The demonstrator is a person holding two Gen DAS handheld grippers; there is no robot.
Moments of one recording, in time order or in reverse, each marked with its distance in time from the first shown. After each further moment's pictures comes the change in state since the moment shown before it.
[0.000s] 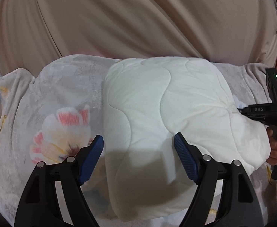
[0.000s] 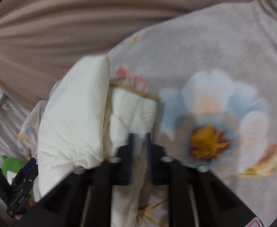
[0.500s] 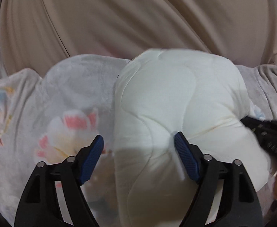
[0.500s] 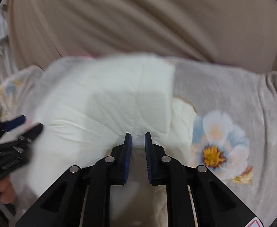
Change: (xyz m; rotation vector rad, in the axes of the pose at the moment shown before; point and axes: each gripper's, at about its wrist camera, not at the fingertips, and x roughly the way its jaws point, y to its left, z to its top) left arm 0.024 0.008 0.001 -0.028 -0.017 0.070; right arm 0.004 0.082 -0.046 -0.331 -0.127 -0.248
